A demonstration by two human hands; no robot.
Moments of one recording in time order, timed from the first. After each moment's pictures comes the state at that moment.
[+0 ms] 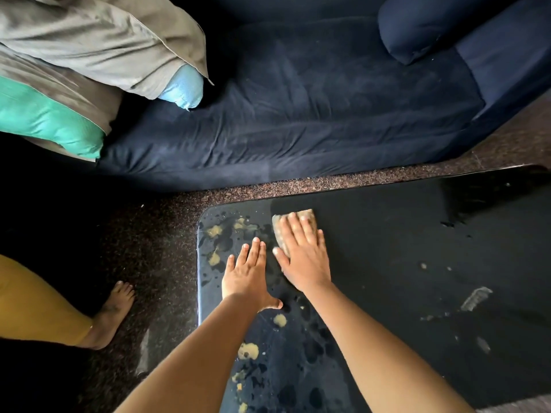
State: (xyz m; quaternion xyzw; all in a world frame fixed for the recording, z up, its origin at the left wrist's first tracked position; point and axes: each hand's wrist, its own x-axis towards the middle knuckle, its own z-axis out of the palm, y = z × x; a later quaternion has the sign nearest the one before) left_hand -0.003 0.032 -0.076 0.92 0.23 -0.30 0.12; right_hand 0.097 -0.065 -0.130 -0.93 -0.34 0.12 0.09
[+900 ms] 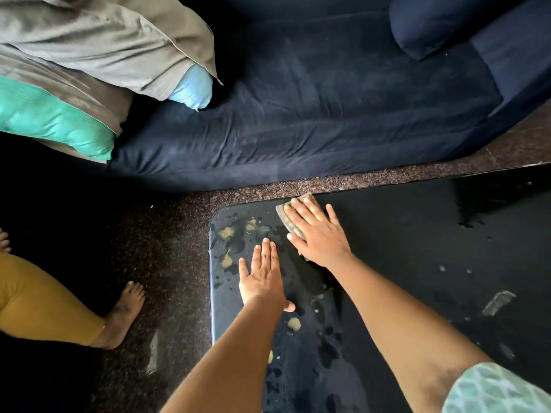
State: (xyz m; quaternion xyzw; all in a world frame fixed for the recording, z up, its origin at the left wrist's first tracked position) left_hand 0.007 0.025 -0.078 0.89 0.27 -0.36 0.09; right_hand 0.148 -0.051 -0.128 -0.89 -0.44 0.12 0.04
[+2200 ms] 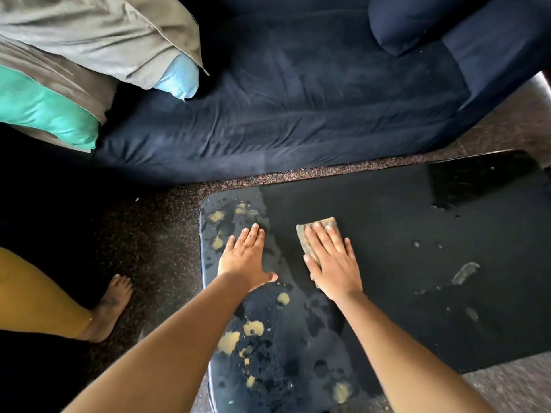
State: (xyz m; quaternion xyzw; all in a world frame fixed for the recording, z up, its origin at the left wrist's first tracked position) left_hand -0.013 0.048 -0.073 0.94 0.18 -0.28 0.13; right_hand 0.078 -0.141 -0.133 -0.94 -0.32 0.11 0.06
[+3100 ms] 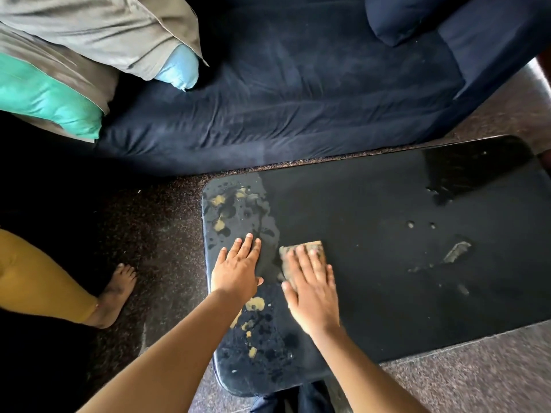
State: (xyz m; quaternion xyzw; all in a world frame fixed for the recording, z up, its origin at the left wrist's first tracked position) left_hand -0.072 0.025 -0.076 0.94 0.19 -0.26 0.13; right_hand -0.034 -0.148 -0.132 -0.94 -0.31 0.08 0.09
